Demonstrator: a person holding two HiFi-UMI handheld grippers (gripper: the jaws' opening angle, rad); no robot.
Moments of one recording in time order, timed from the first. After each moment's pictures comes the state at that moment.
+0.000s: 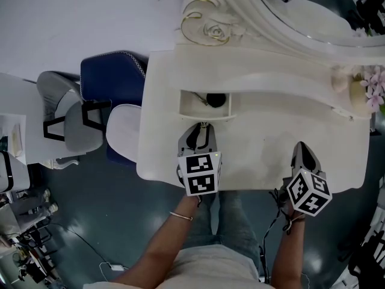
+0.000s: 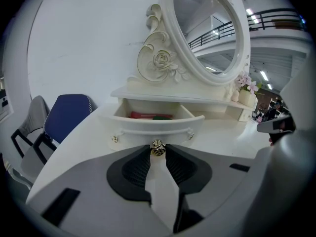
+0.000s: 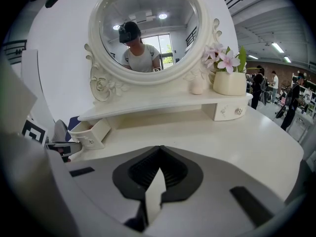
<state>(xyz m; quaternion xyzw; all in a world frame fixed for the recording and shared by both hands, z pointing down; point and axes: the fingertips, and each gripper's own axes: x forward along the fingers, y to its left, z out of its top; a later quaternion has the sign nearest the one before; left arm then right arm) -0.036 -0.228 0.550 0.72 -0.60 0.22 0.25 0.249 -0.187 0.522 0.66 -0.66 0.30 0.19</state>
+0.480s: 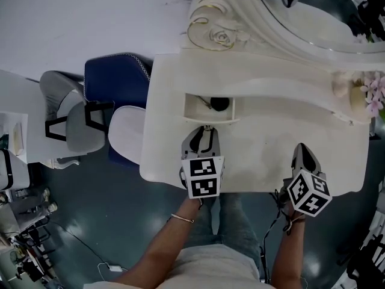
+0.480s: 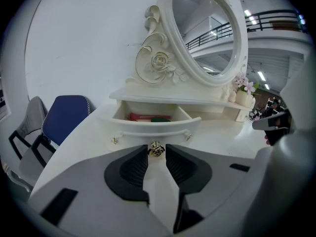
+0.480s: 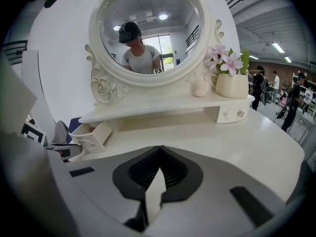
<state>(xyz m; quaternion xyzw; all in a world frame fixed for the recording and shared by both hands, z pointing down) -0.033 -0.226 0.545 0.73 -0.59 0.22 0.25 0.243 -0.194 0.516 0.66 -0.67 0.29 0.18</state>
